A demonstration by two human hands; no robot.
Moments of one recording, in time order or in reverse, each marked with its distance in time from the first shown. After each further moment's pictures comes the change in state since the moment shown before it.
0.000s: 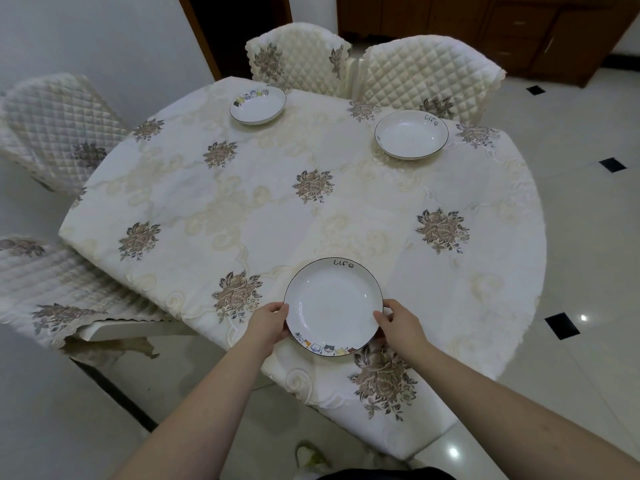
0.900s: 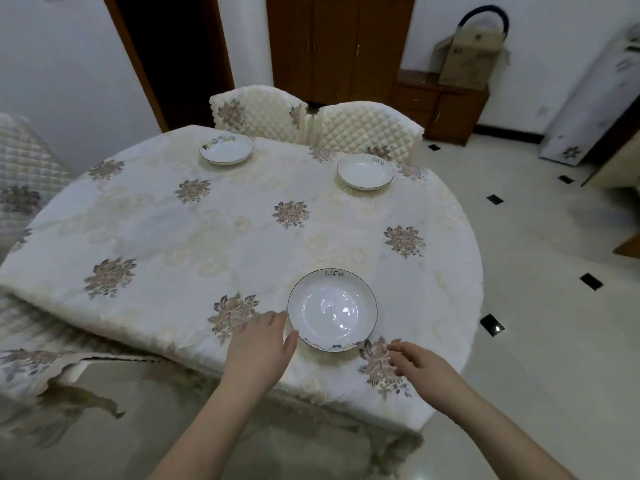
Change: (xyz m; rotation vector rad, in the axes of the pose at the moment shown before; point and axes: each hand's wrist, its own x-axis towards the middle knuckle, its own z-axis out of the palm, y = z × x) left_hand -0.095 0.013 -0.088 1.317 0.124 1.113; right_hand -0.166 -0.020 0.023 -0.073 0.128 0.000
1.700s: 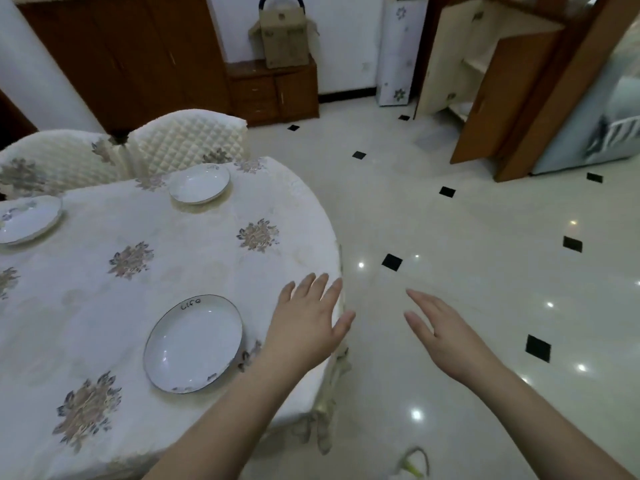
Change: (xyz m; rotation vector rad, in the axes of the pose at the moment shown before) left_hand 0.022 0.293 -0.026 0.065 -0.160 0.702; right_hand -0.117 0.150 -0.135 -0.101 0.505 0.112
